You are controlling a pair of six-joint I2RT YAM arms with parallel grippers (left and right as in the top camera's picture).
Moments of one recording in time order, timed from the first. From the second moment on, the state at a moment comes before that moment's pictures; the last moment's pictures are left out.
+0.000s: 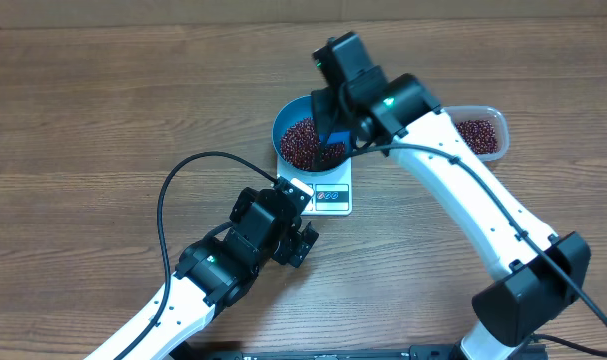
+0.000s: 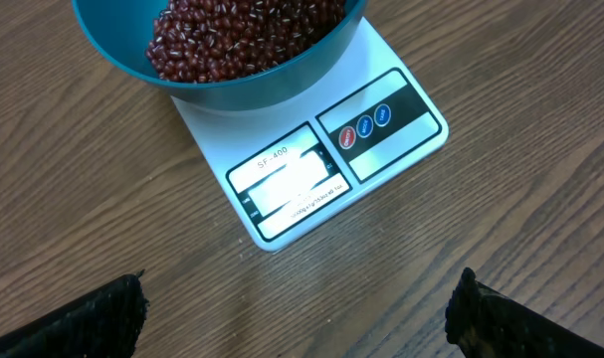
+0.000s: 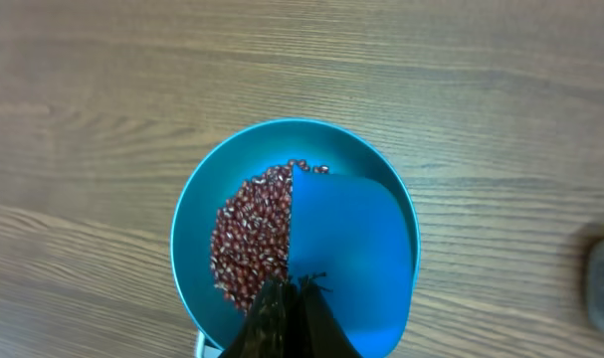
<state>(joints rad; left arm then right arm) -0.71 1.13 0.72 -0.45 -0.18 -0.04 0.56 1.83 1.80 -0.95 0.11 0.39</state>
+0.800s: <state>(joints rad) -0.71 1.13 0.72 -0.45 -0.18 -0.04 0.42 1.83 1.80 -0.99 -0.11 0.32</state>
